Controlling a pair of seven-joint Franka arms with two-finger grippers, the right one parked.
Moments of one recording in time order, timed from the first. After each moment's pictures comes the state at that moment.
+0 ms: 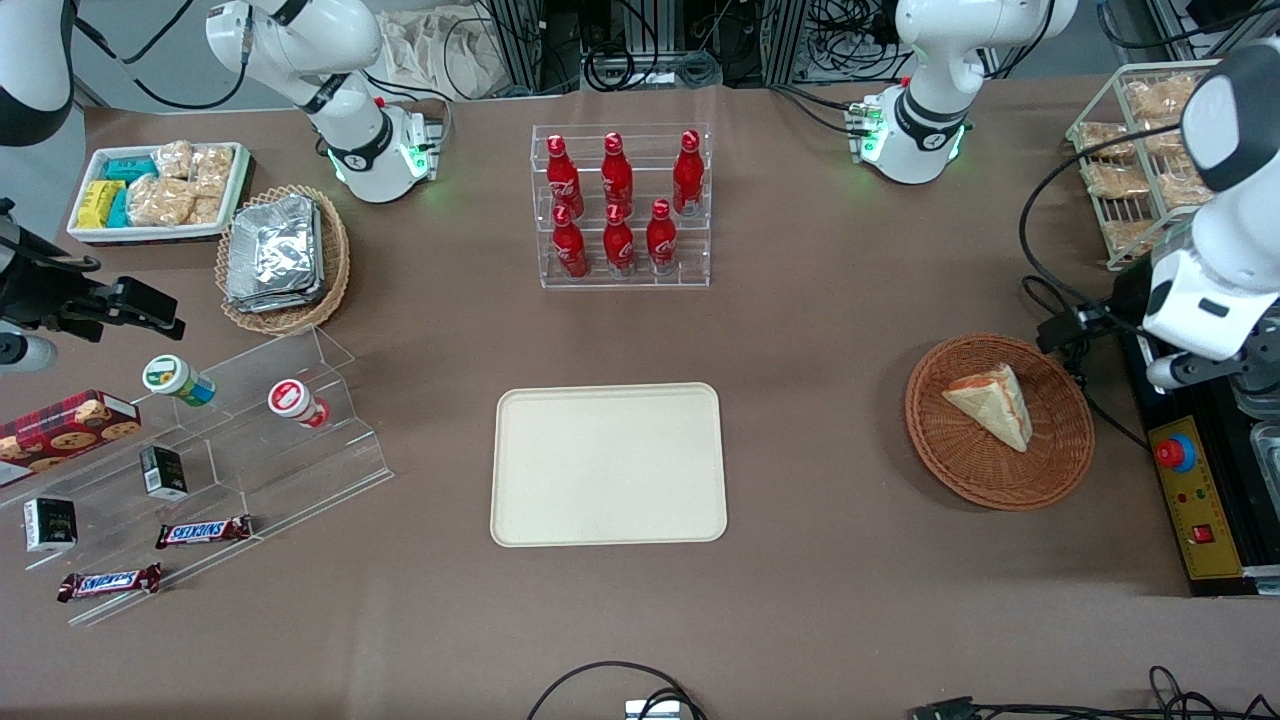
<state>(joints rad) 0.04 0.03 -0.06 -1.83 -0.01 1.80 -0.32</state>
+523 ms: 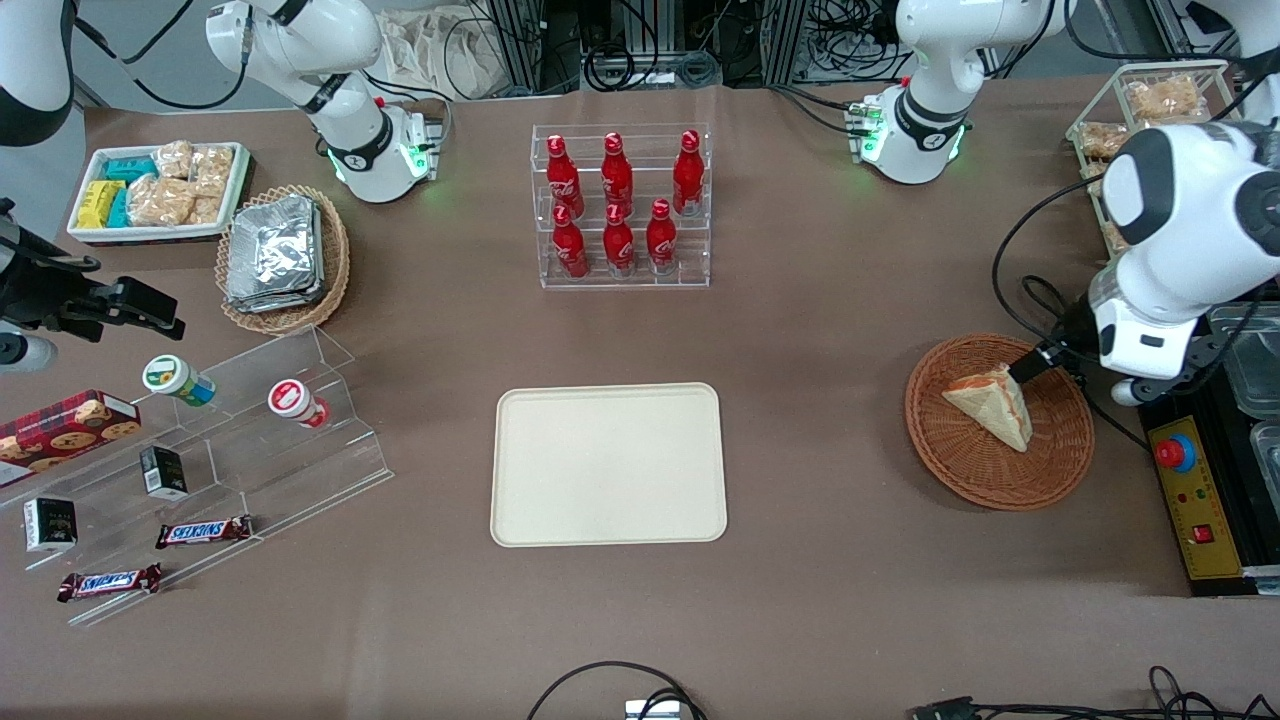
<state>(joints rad) 0.06 0.00 -0.05 -2.16 -0.01 2.14 -0.55</state>
